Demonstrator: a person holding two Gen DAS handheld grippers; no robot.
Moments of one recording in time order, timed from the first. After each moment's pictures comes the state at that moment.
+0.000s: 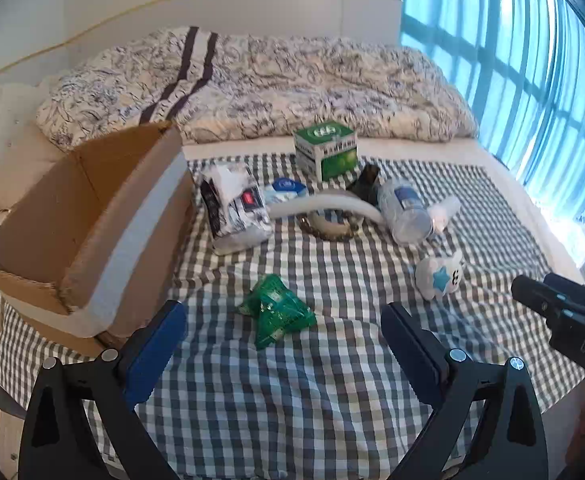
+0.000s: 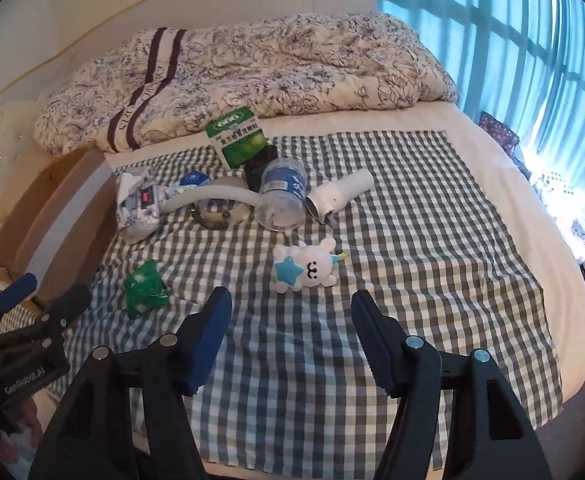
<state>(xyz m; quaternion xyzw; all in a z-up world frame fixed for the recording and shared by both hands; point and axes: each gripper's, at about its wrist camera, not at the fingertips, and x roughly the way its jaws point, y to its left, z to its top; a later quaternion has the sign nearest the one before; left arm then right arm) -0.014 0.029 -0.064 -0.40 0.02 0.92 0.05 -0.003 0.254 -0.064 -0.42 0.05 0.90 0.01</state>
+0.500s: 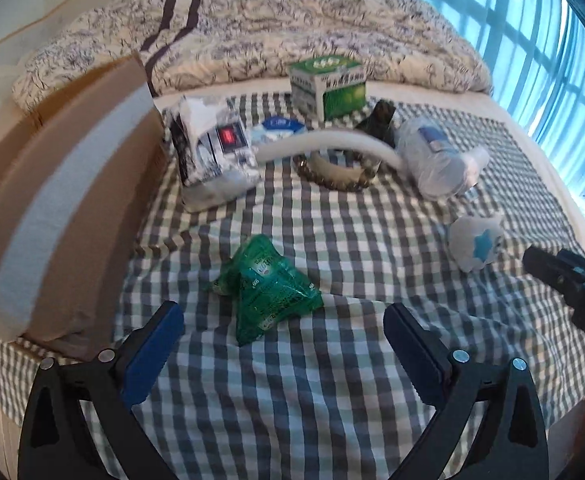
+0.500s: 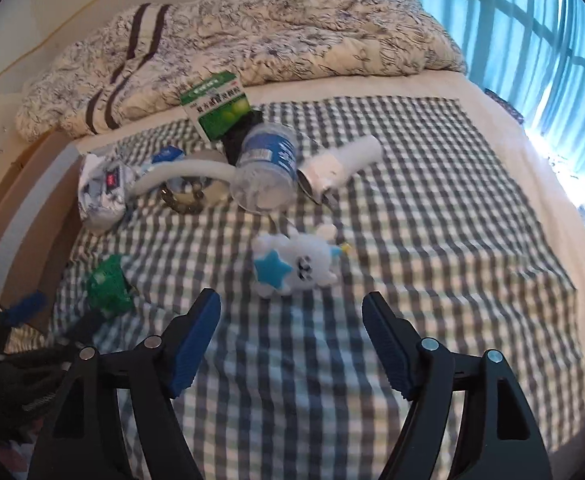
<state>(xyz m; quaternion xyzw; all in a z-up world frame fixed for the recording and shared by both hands) -0.061 0.039 -0.133 -0.48 0.03 0.88 0.05 -0.049 0.260 -0.112 -0.46 0.06 0.89 0.00</state>
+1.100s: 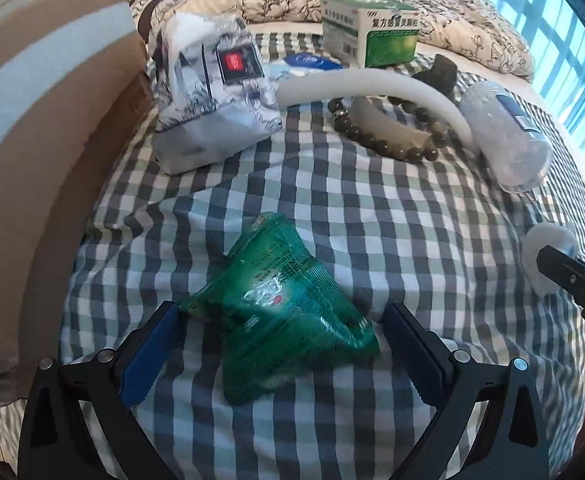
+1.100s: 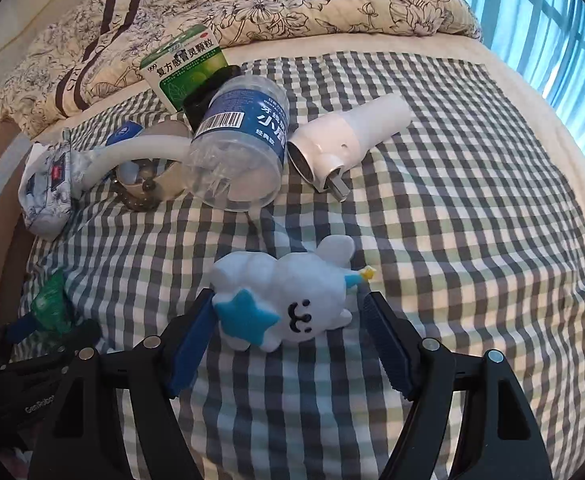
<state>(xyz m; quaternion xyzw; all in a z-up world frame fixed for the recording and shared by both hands) -0.111 0.031 -0.194 -0.53 0.01 0.85 0.04 -0.113 0.265 -0.171 -0.51 0.06 0.86 0.02</state>
